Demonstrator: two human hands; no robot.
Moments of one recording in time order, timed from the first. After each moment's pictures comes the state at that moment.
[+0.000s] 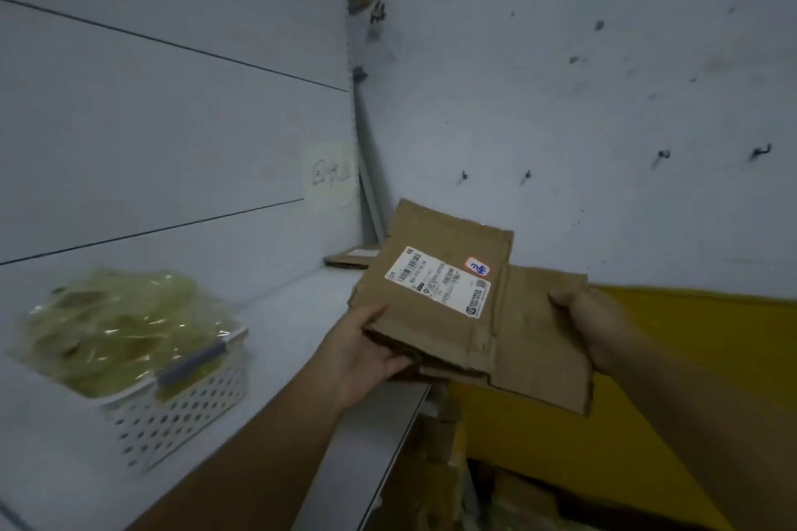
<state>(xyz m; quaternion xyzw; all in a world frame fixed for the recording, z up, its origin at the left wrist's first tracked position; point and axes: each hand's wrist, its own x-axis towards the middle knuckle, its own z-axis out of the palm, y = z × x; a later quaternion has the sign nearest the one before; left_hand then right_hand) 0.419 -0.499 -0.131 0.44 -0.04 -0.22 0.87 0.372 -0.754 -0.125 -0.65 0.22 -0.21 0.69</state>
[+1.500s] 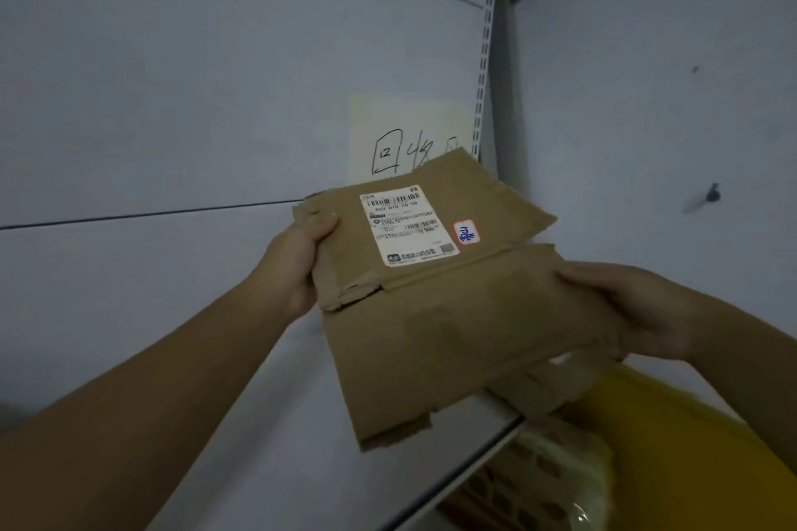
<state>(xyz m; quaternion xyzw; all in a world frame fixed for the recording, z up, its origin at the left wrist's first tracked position) 0.833 -0.516 -0.085 0.51 0.03 0.12 0.85 0.862 -0.836 -0.084 -0.69 -0.13 0.23 0.68</state>
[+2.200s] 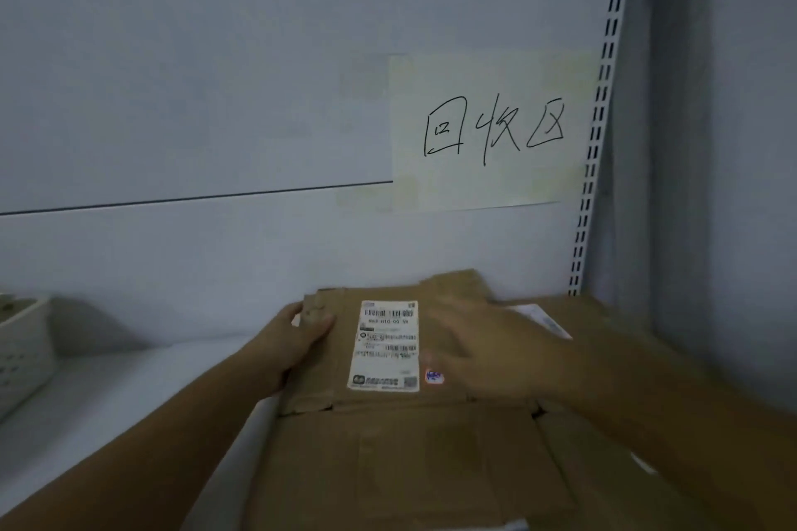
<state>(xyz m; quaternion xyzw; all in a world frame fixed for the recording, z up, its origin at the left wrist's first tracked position) 0.848 -0.503 -0.184 0.70 0.39 0.21 0.56 0.979 -0.718 -0.148 -0.76 -0.63 -0.01 0.14</state>
